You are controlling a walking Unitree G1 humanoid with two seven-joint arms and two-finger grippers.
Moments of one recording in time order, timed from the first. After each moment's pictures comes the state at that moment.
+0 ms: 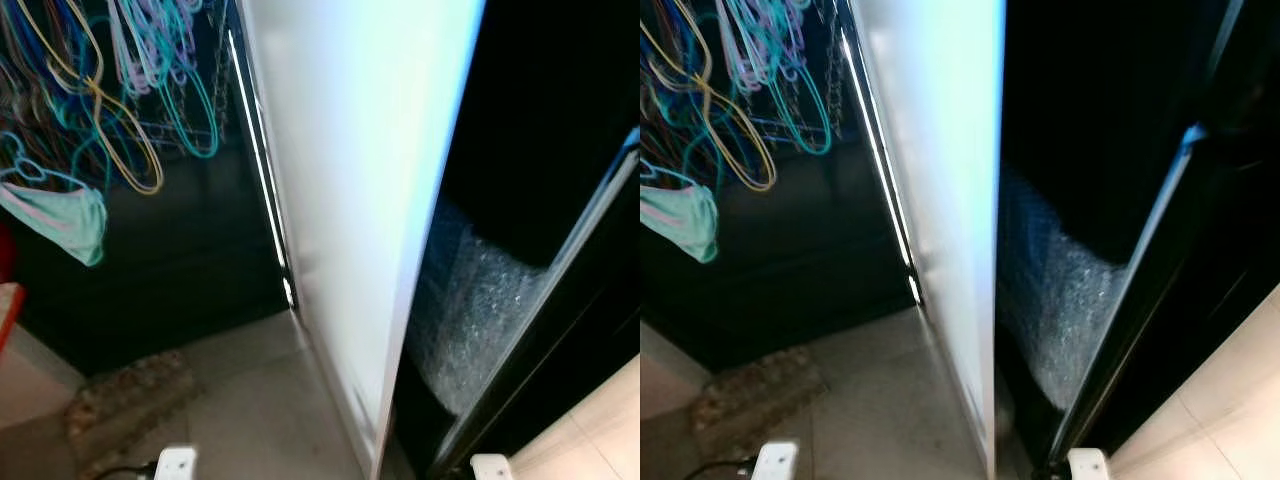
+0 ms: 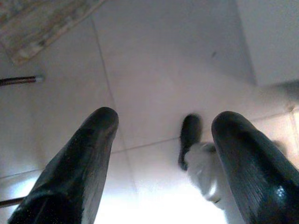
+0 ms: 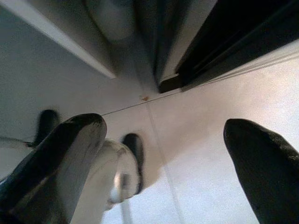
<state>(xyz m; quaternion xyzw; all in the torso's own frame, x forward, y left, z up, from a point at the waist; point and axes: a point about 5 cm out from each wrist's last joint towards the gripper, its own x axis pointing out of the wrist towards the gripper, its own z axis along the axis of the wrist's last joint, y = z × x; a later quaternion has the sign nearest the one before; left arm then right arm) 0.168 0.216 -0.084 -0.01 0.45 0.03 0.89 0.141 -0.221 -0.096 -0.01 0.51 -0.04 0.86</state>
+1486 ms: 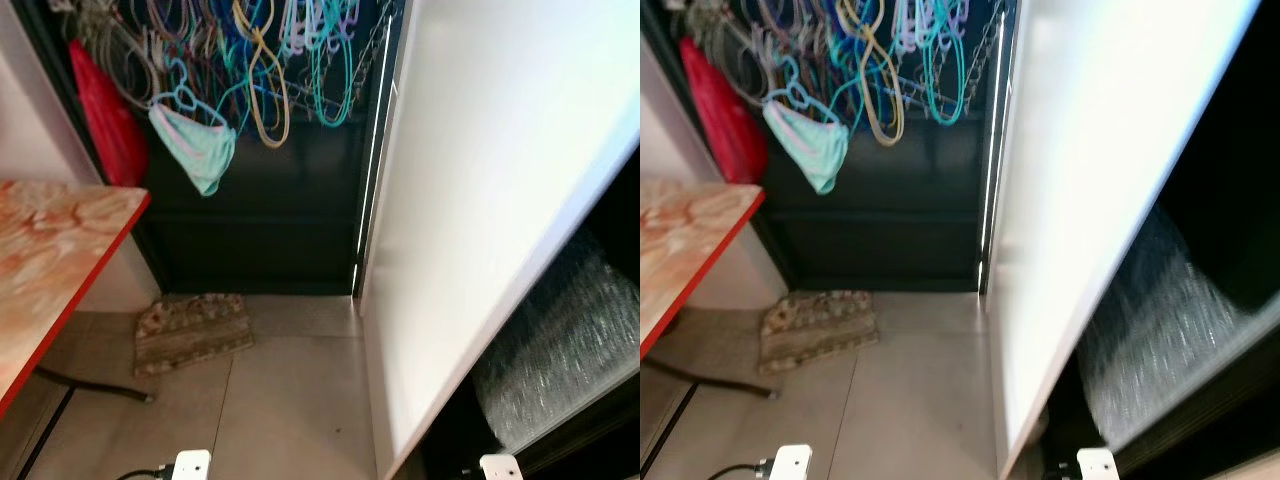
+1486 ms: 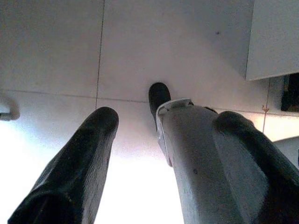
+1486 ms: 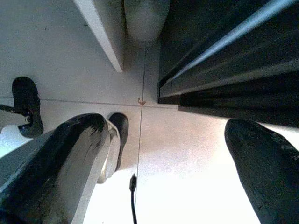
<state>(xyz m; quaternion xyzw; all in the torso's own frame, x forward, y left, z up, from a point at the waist) 0.160 0.204 -0.090 -0.03 0.46 0.02 0.89 0.141 -0.227 -0.094 -0.02 0.51 -0.02 0.86</state>
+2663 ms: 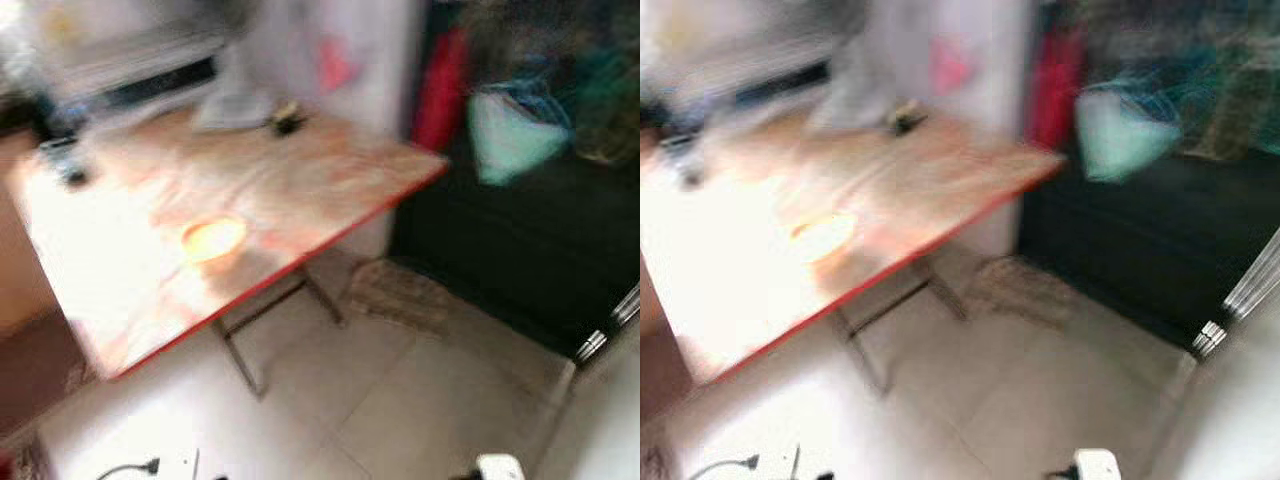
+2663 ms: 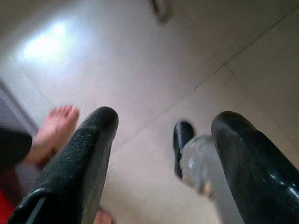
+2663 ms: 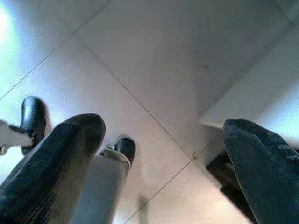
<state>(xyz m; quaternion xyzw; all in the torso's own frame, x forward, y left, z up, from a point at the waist) 0.162 0.222 -0.083 -0.01 0.41 0.05 0.91 0.147 -0.218 -0.094 -0.02 0.50 -0.02 0.87</state>
